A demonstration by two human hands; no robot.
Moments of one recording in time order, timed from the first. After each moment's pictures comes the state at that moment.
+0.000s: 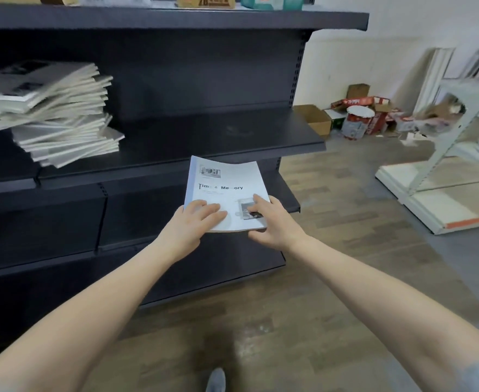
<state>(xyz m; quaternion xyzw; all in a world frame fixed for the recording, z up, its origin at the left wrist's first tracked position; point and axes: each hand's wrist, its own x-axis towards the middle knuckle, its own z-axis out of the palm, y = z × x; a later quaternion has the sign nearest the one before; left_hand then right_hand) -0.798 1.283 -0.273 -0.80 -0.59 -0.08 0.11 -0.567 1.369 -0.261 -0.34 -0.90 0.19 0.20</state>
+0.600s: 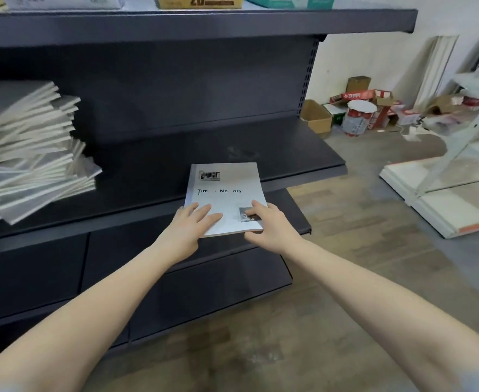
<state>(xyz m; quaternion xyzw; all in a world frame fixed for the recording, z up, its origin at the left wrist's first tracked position) -0.875 1.433 -0.267 -0.76 -0.65 -0.03 0.01 -0.655 1.510 -0.261 -0.43 -0.85 0.27 0.16</state>
